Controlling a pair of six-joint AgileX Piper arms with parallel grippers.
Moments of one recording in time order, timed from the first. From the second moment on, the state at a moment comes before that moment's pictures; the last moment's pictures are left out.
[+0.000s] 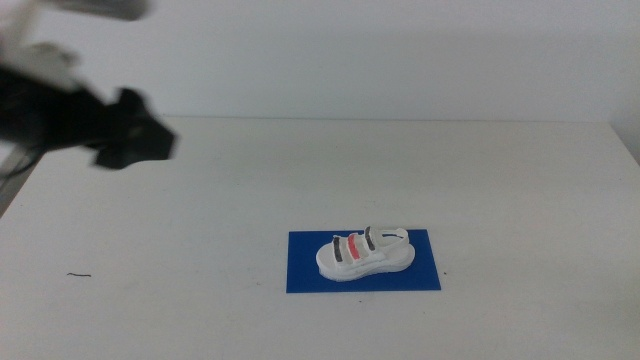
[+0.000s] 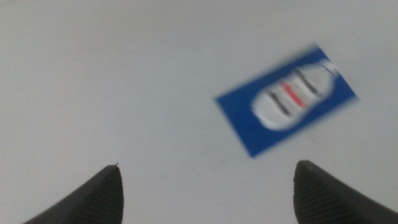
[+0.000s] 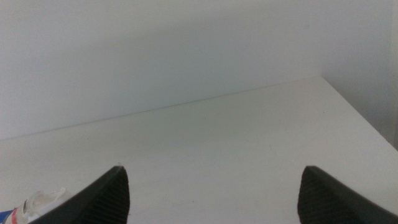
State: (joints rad) left arm -0.13 1.16 -1.16 -0.39 1.00 0.40; right arm 0.03 0.00 0.00 -0.04 0.20 0.26
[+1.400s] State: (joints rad) left arm -0.09 0.00 0.00 -0.03 0.15 -0.03; right arm 0.03 0.00 0.00 -0.04 0.20 0.26
